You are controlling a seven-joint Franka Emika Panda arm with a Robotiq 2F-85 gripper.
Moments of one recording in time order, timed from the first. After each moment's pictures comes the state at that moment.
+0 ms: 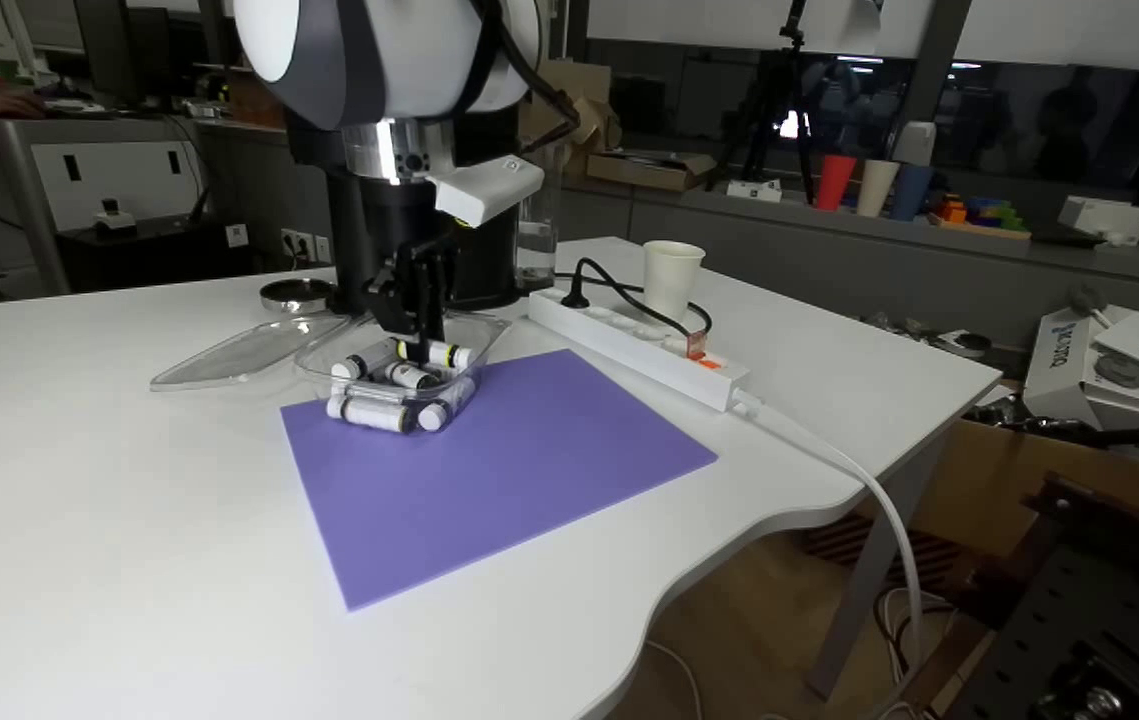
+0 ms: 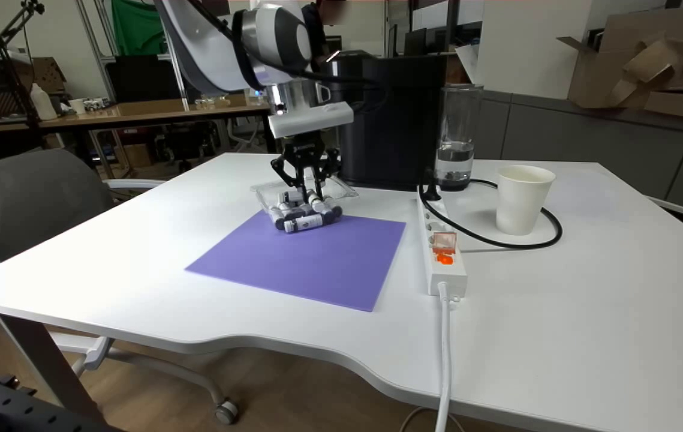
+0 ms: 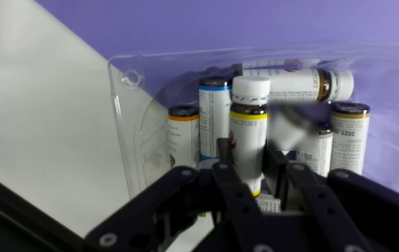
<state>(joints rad) -0.01 0.67 0.04 -1.91 -0.21 2.62 -0.44</state>
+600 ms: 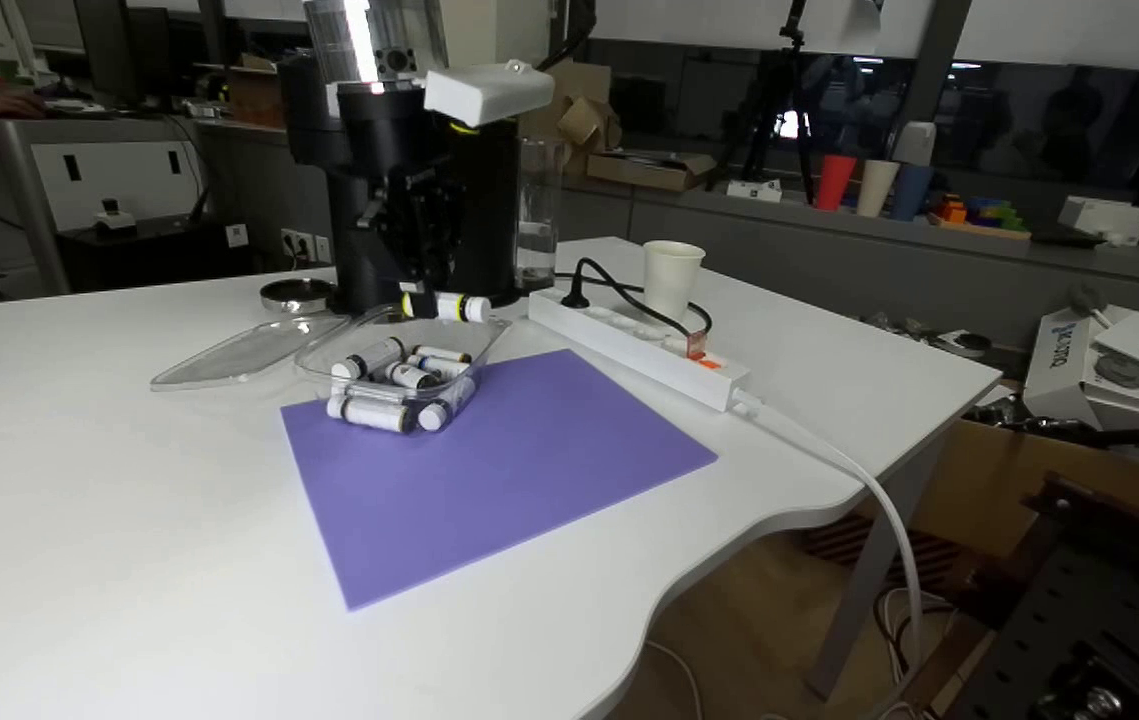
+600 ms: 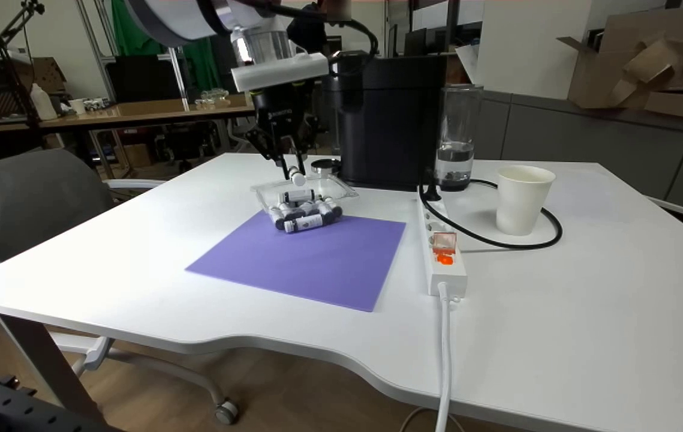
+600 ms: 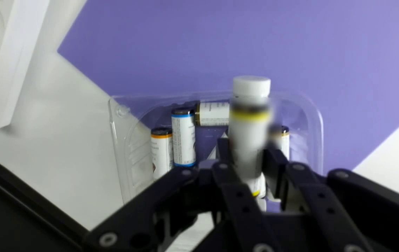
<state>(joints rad) 0.04 0.44 0.03 -2.08 -0.25 2.48 -0.35</state>
